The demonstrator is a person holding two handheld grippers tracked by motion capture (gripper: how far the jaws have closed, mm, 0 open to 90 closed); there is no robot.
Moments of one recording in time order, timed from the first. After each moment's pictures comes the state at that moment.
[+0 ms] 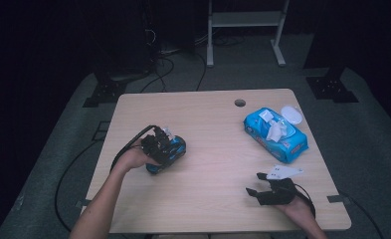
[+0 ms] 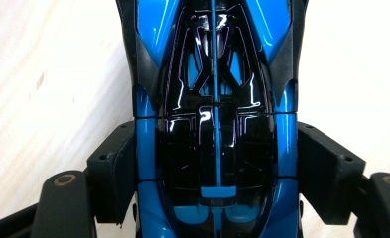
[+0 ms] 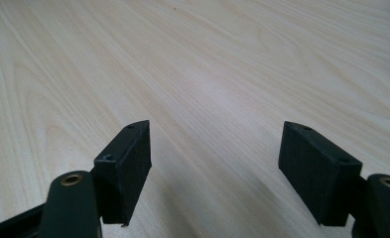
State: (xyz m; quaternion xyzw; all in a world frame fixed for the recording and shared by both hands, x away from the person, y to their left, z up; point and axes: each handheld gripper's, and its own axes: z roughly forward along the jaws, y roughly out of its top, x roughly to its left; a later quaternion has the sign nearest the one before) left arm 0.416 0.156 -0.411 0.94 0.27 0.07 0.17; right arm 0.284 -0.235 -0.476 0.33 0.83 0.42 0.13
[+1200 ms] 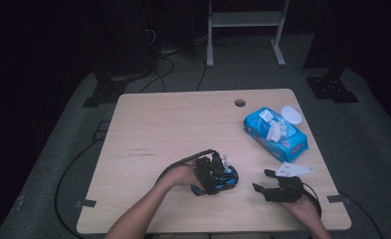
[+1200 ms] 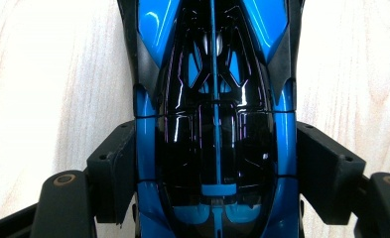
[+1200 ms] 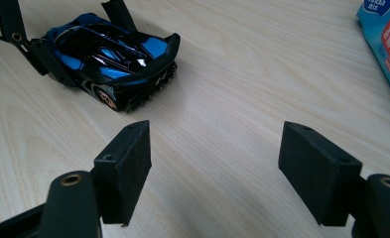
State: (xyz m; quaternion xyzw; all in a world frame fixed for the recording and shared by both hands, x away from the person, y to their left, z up) left arm 0.359 0.006 -0.448 0.99 0.06 0.01 0.15; right arm 0.285 -0.254 -0.472 0.36 0.81 0.44 0.15
